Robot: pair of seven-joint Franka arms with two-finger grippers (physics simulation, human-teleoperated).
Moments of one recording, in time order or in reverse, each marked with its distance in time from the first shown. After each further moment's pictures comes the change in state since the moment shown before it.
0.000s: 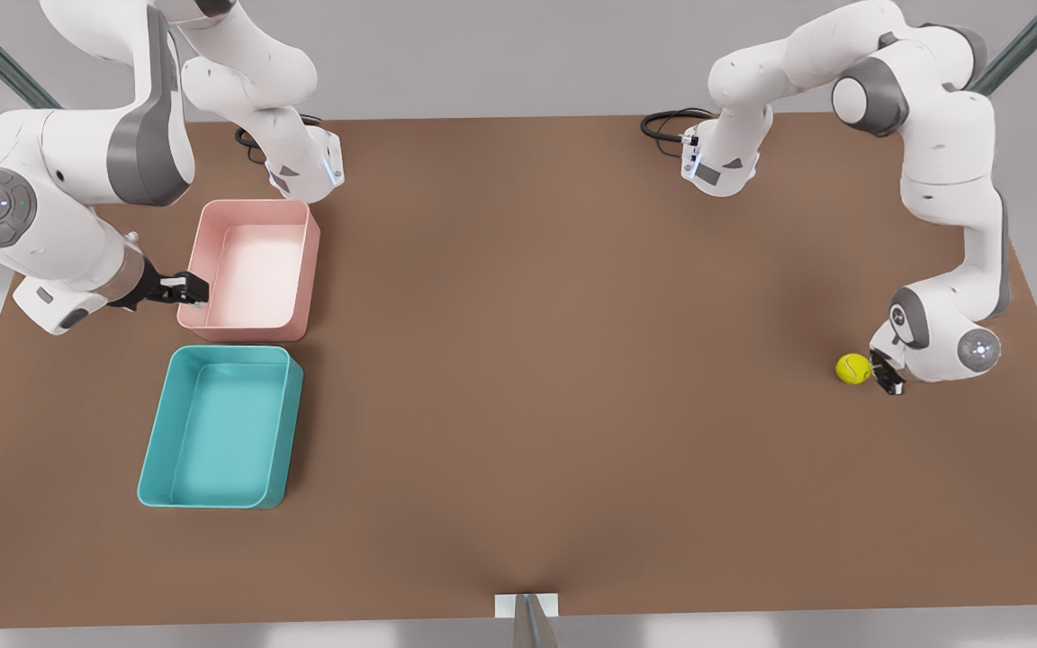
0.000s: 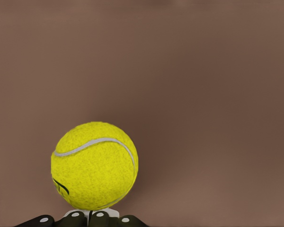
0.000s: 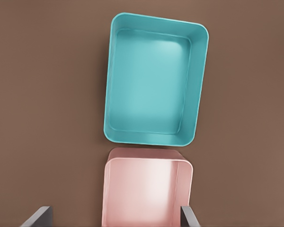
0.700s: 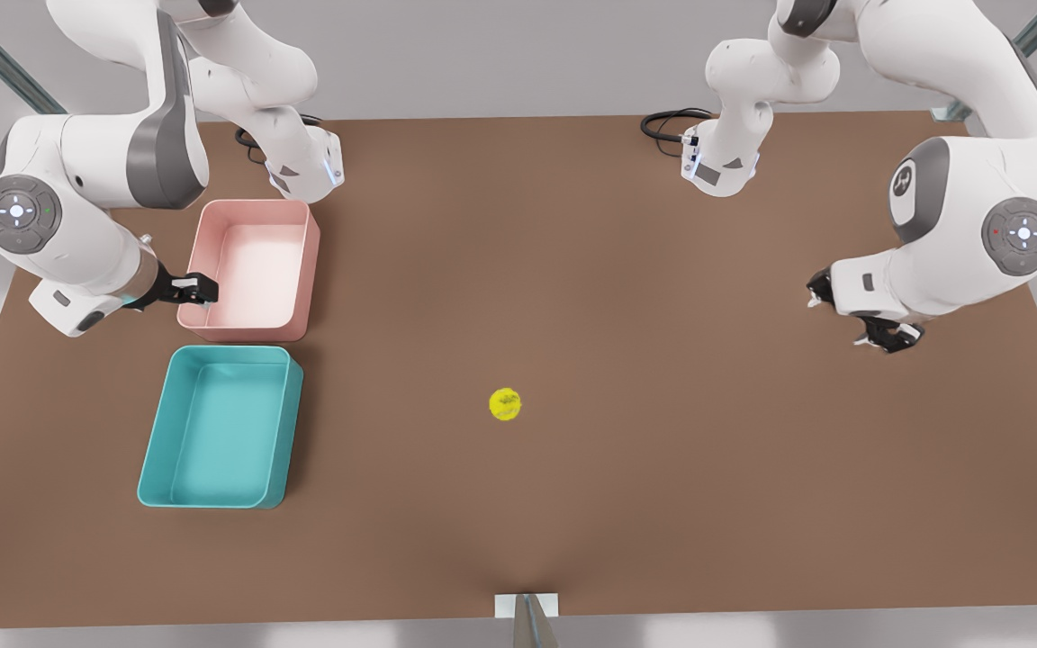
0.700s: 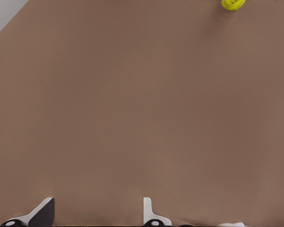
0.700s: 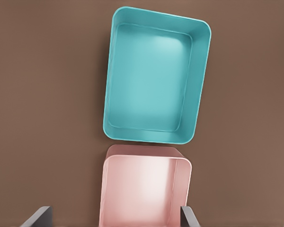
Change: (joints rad) left arm -0.410 -0.344 -0.029 0.590 -0.132 -0.934 -1.102; right arm 0.023 0.005 0.000 -0.011 -0.021 -0.005 0.004
